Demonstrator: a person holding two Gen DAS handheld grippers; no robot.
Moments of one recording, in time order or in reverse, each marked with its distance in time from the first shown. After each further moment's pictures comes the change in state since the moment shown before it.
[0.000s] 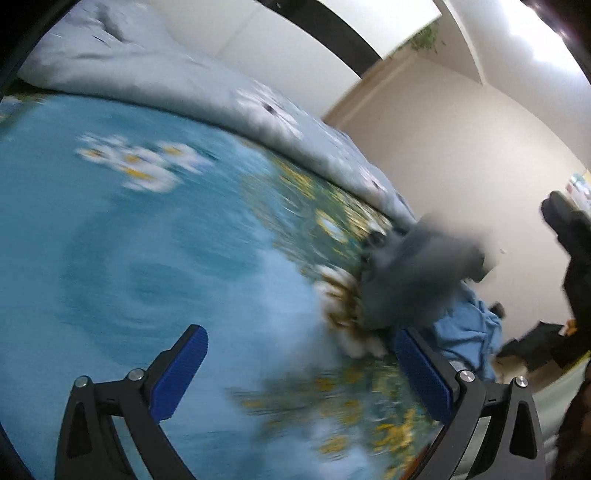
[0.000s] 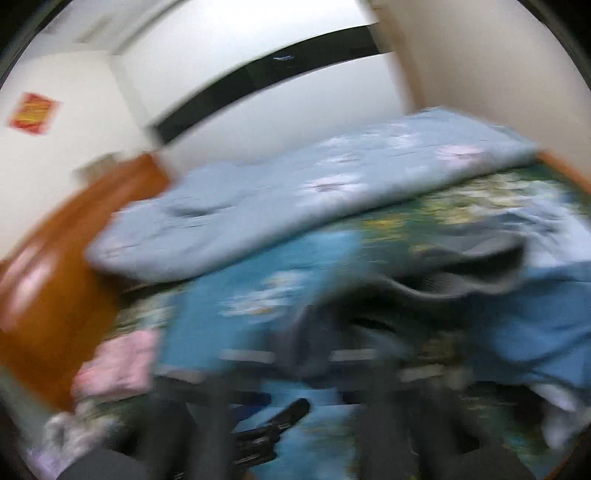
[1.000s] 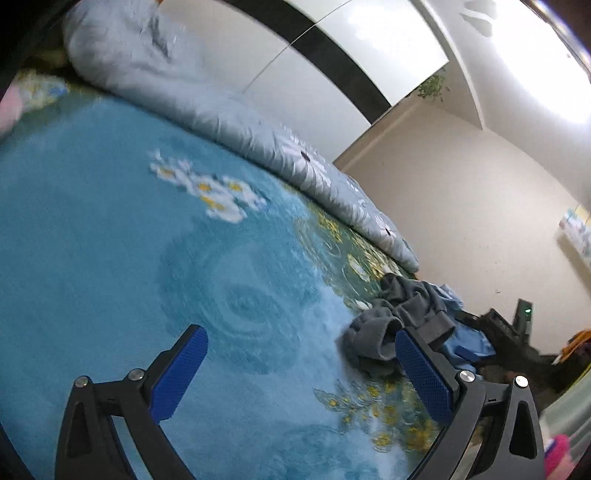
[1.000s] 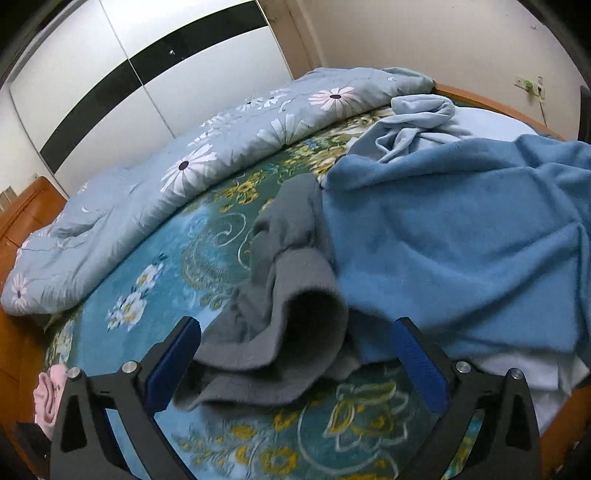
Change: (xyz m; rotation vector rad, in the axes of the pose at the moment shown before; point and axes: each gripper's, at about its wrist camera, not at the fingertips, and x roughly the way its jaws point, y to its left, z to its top) left arm -0.042 0.074 -0.016 -0.081 -0.125 -0.053; right arm 0.035 -0.177 -0.035 0.293 0.030 -0.381
